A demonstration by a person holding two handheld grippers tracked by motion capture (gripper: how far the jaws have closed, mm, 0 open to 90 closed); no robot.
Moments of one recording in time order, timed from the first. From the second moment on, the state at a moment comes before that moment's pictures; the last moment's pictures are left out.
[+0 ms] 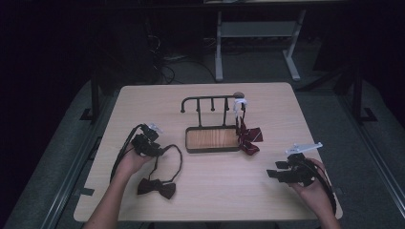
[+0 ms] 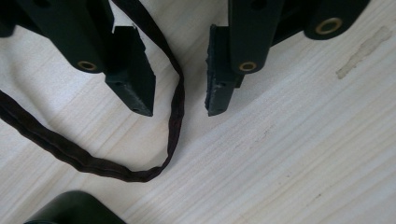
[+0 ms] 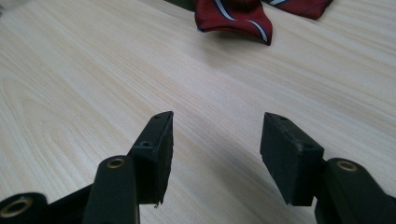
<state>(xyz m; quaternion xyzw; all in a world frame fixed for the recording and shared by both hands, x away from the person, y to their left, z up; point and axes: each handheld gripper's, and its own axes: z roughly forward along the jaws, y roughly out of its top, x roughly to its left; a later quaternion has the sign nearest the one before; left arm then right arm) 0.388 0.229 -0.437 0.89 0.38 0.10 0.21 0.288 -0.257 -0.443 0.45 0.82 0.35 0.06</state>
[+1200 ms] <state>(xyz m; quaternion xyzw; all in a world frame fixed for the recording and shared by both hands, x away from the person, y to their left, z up) 0.384 0.234 -0.426 0.91 0.35 0.08 0.22 0.286 -0.257 -0.436 0.45 0.81 0.38 0.05</state>
